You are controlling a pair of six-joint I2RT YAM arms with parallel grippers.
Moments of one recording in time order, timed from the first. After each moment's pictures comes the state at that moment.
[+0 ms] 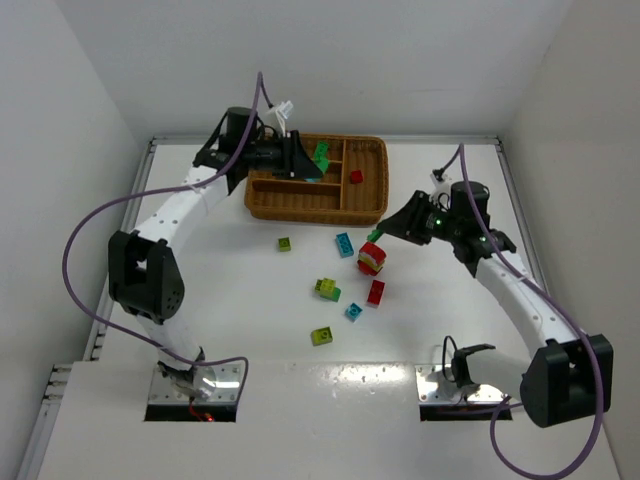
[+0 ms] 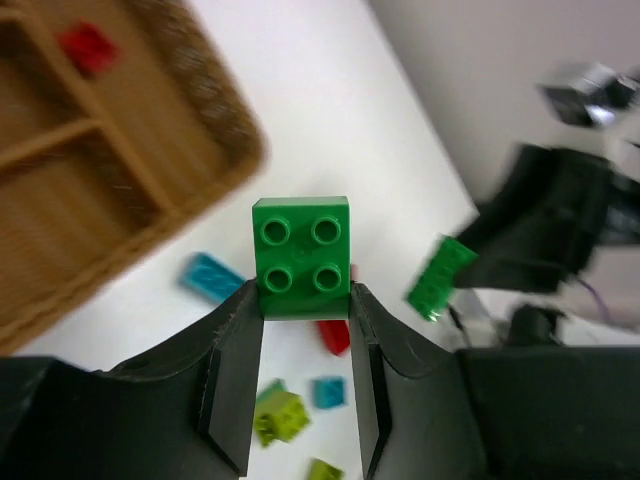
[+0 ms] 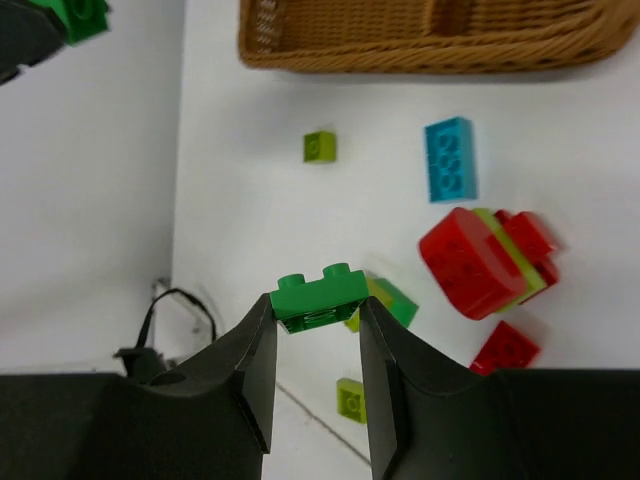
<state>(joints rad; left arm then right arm) -0.32 1.73 1.54 -0.28 0.79 -0.42 0.17 1.15 0.77 -0.14 -0.59 0.69</state>
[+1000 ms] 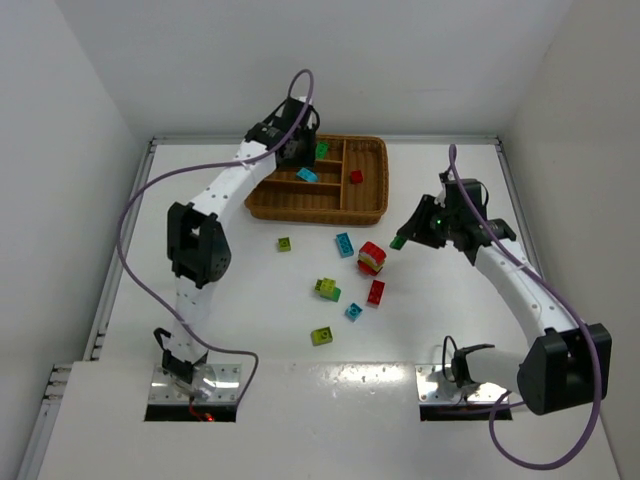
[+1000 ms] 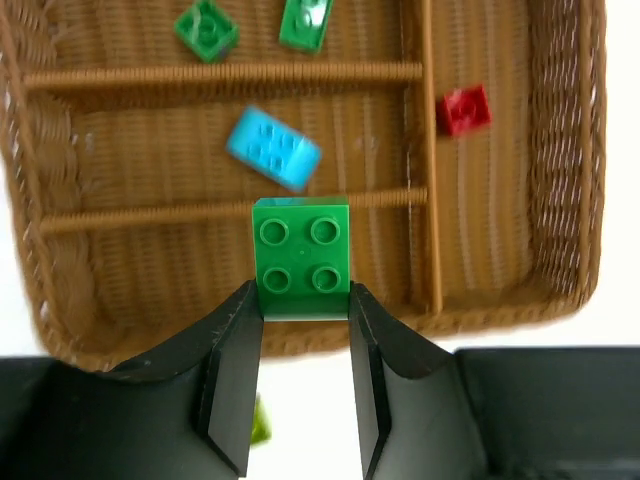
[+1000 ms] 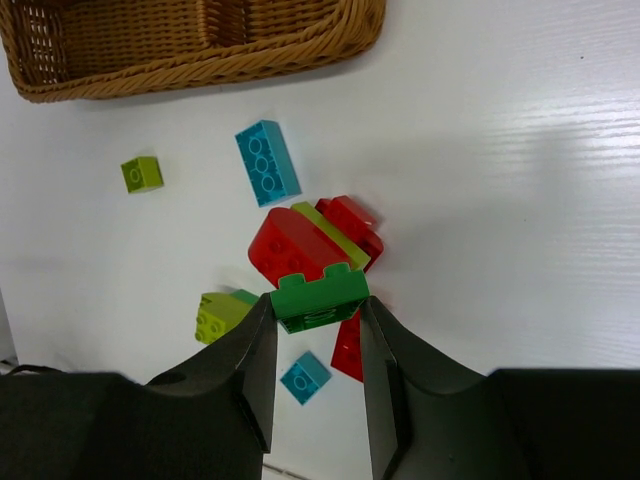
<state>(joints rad) -0.45 2.14 2.13 -0.75 -0.17 -0.34 0.17 1.22 0.89 -0.46 -0.21 0.52</state>
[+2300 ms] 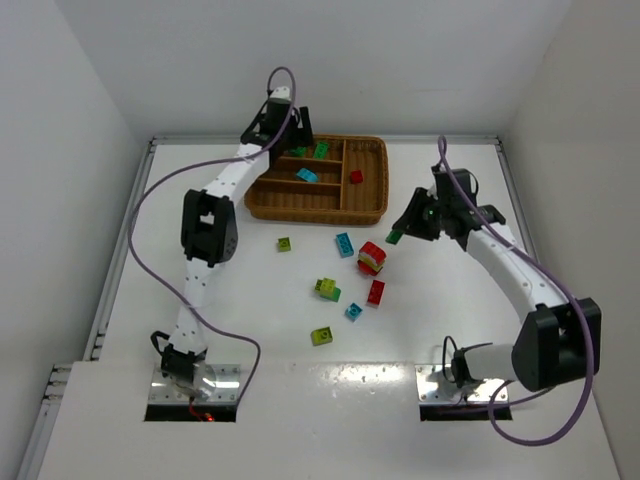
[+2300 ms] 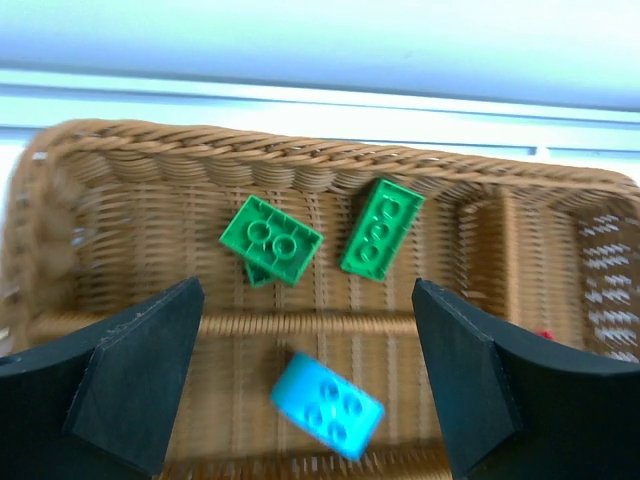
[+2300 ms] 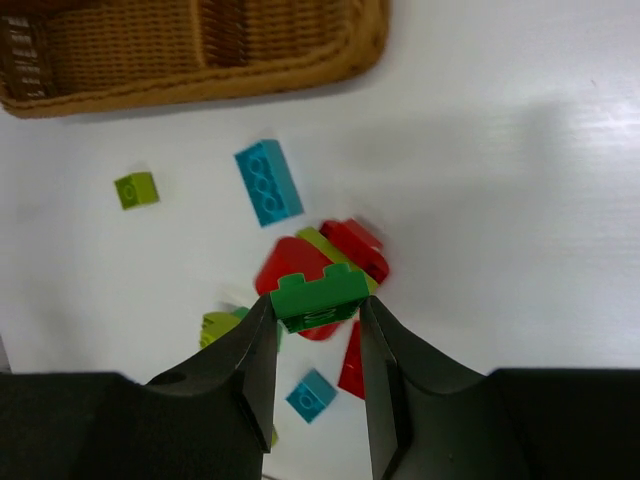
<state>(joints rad) -0.31 2.48 2.29 -0.29 -0.13 -0.36 0.19 1.32 0.96 -0.47 -0.18 0.53</state>
